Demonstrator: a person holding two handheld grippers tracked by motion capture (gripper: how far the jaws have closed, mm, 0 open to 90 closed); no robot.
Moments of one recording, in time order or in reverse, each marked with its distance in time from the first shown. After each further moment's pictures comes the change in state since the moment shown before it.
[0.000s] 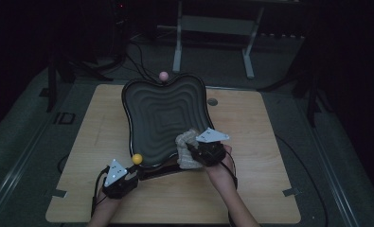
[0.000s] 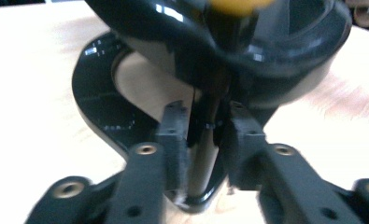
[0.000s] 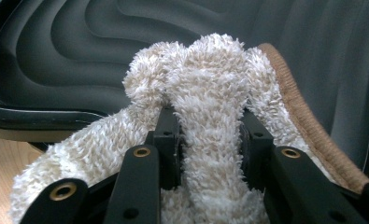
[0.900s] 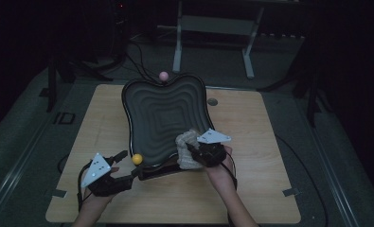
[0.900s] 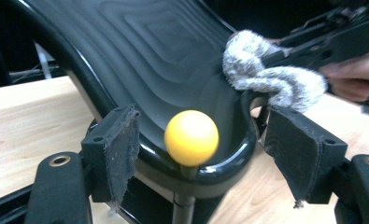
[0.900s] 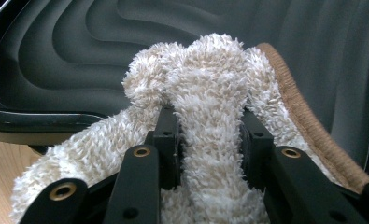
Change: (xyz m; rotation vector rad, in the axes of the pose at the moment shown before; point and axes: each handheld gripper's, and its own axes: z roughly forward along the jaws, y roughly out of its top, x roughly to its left) left arm 0.003 0.051 -0.039 -0.199 -0.075 0.038; right arm 0.000 -0.003 -0.001 -0.020 -0.001 0.015
